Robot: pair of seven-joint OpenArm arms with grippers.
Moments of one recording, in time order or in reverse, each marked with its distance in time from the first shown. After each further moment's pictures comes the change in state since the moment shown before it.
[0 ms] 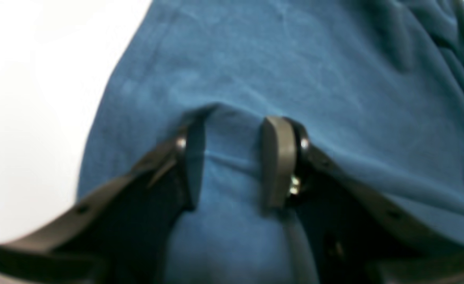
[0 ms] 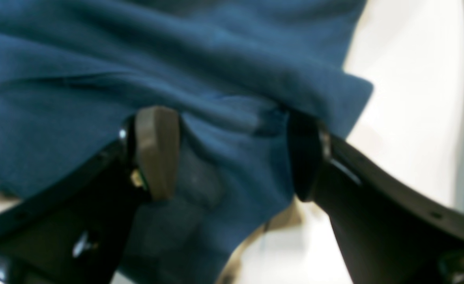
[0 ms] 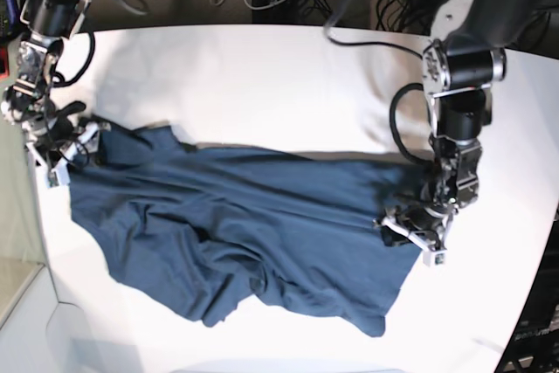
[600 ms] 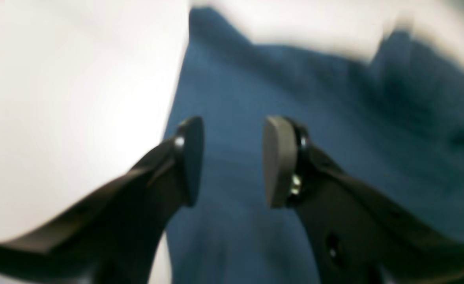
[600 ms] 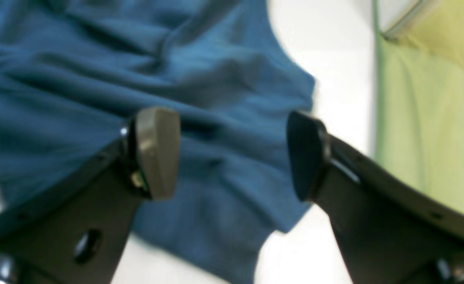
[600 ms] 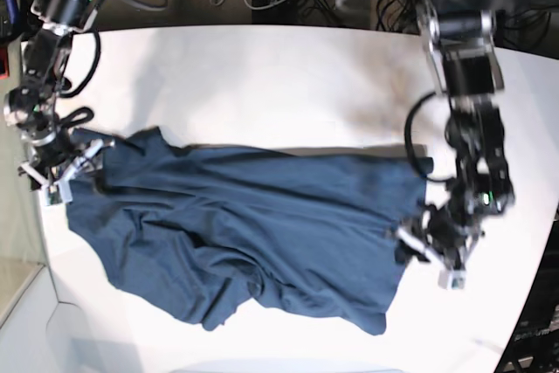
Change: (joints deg) left arm 17.4 0.8 -0.3 54.2 -8.4 1.2 32.8; right arm -4.6 -6.3 0.3 21.7 -2.2 -0.7 2.3
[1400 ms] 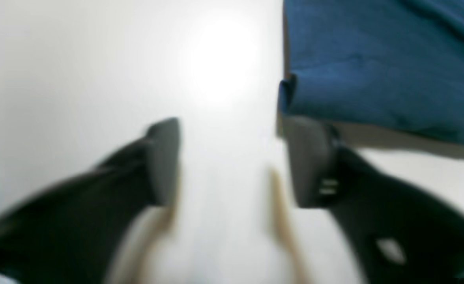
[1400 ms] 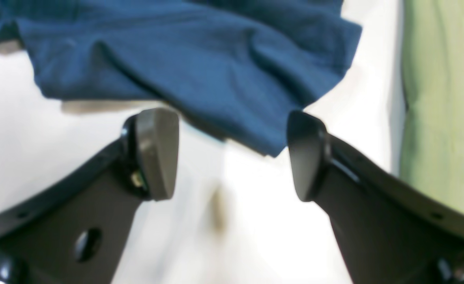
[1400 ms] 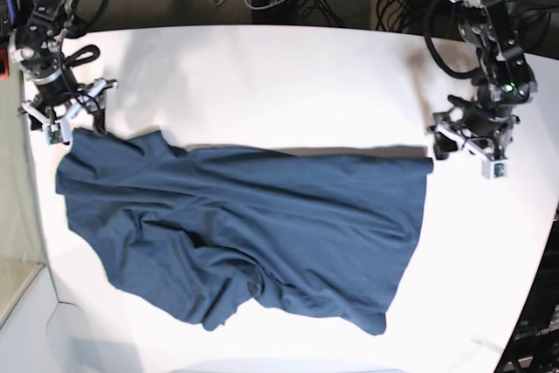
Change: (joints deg) left arm 20.4 0.5 -13.3 7.9 1.9 -0.6 -0.7; right arm -13.9 -4.1 5.8 7.9 -0.1 0.2 0.0
